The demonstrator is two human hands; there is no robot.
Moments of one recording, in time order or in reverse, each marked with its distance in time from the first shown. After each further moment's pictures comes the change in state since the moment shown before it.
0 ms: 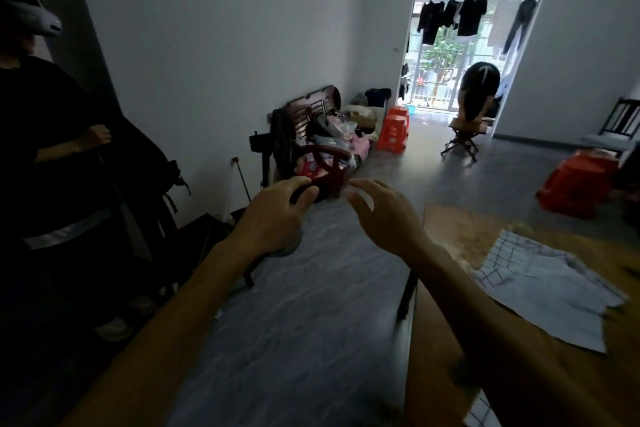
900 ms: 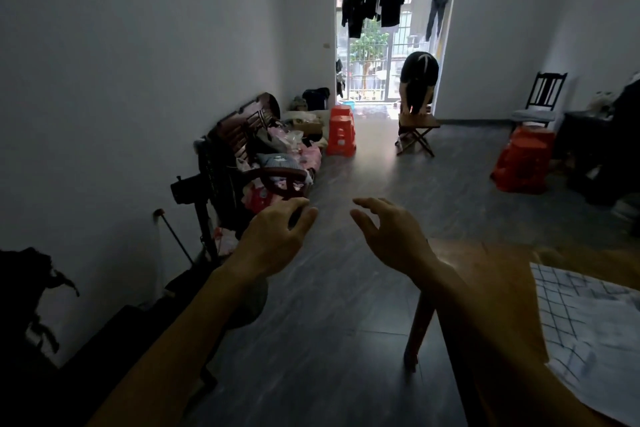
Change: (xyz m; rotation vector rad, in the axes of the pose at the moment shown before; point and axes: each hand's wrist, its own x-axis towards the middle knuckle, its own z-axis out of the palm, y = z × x) left_hand 0.402 -0.153 0.130 -0.041 -0.160 0.179; right_hand 0.317 0.199 0.137 -0.072 0.116 0.245
